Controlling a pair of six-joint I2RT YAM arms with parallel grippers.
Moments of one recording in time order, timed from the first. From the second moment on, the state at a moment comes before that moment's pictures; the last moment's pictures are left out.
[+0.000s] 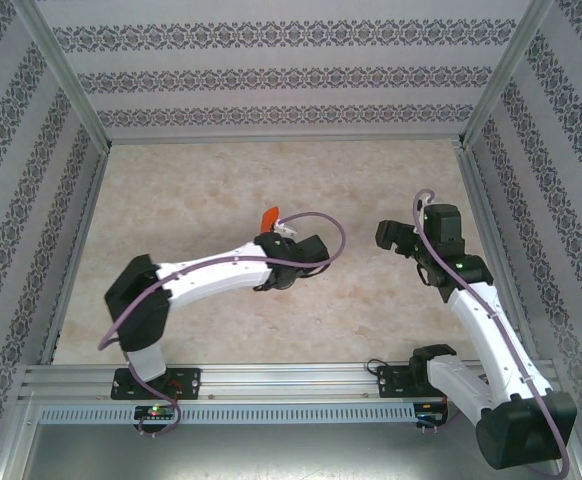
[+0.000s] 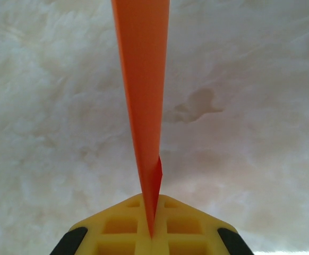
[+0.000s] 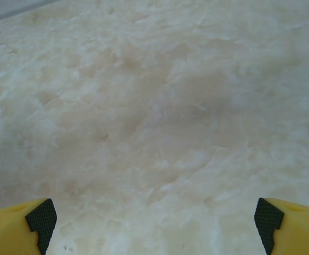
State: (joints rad) left arm -0.99 1.81 1.40 -1.12 -0.66 -0.72; right arm 0.12 0.91 0.77 -0.57 -0.01 0.34
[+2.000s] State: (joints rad) left arm -0.53 1.62 0.87 -0.19 0.41 -0.79; right arm 0.47 1.68 1.00 -0.29 -0.35 0.47
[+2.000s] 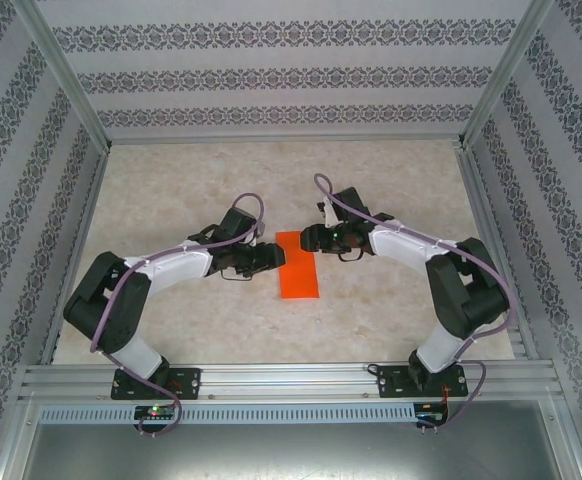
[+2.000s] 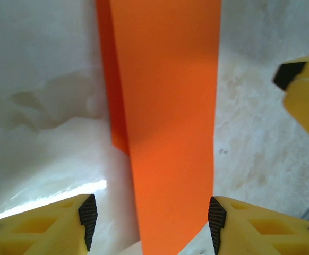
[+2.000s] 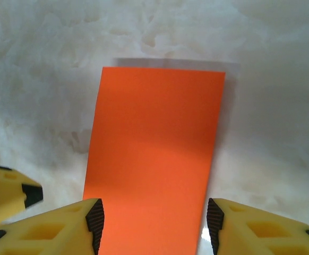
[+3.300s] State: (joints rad) left arm -0.53 1.74 0.86 -0.03 0.53 -0.90; right arm 1.18 1.41 0.60 -0.16 0.34 0.10
